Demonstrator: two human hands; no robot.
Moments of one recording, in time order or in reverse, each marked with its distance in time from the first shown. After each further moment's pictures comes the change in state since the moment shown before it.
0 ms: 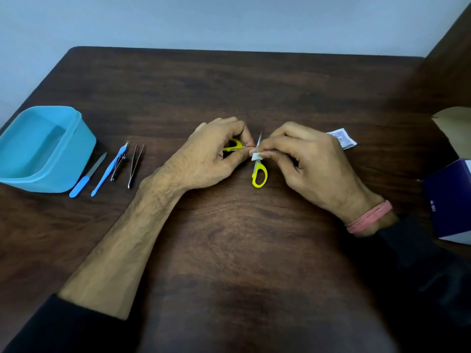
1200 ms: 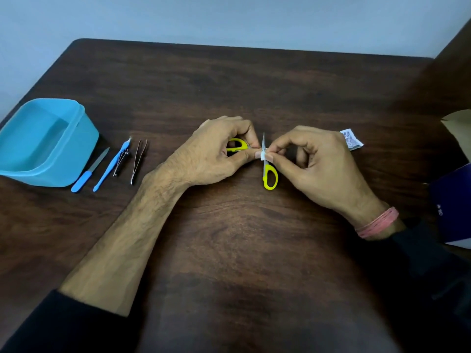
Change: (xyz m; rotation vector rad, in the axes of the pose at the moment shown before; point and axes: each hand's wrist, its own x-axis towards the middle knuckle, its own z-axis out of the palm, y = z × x) left_hand -0.002 -0.003 -0.001 -0.033 -0.020 -0.018; right_hand -0.001 -0.001 0.001 0.224 0.019 0.227
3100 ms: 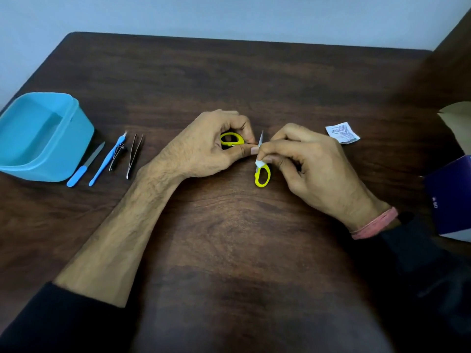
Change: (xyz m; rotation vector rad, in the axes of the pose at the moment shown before) left_hand -0.002 0.003 -0.004 -0.041 -0.020 0.009; right_hand -0.013 -0.008 -0.004 -0.181 -0.031 -0.156
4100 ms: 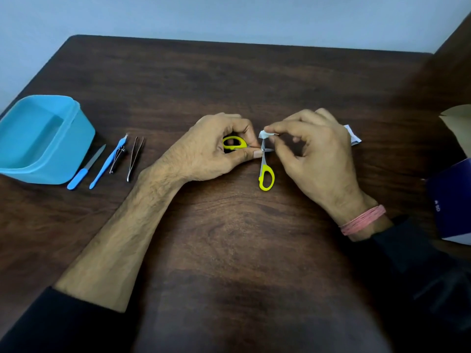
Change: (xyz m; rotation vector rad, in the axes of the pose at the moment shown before) left_hand 0.003 0.000 0.003 0.008 -0.001 -0.007; right_hand 0.015 0.012 0.017 -0.119 0.237 0.119
